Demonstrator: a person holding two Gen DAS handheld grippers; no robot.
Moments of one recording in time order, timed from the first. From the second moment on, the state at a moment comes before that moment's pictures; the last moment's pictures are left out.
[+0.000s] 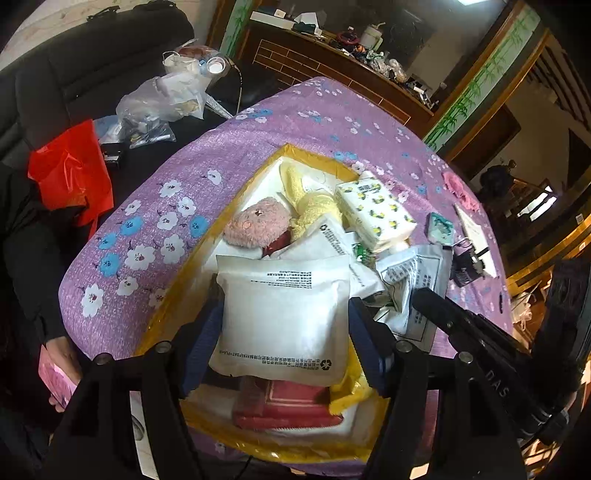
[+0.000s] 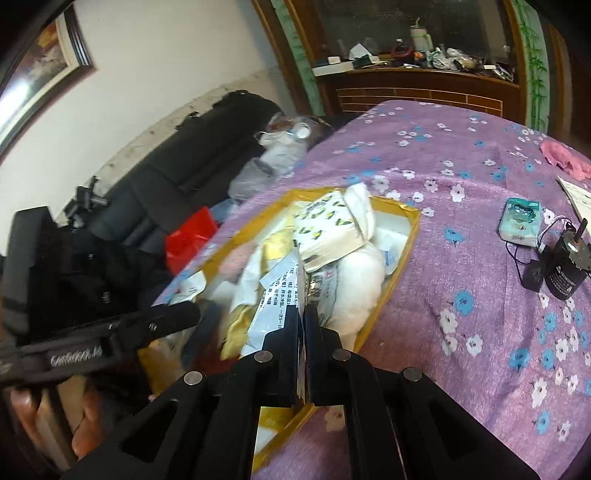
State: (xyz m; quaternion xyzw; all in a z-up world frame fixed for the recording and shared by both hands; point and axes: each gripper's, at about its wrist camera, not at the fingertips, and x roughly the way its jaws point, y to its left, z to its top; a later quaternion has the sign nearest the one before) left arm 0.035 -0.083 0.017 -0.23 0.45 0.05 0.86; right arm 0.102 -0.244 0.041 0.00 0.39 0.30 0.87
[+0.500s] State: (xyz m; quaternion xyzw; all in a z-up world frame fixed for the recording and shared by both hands) left arm 0.021 -0.094 0.022 -0.24 0.42 0.04 0.87; right arm 0.099 -0.256 0.032 0.05 0.39 0.32 0.86
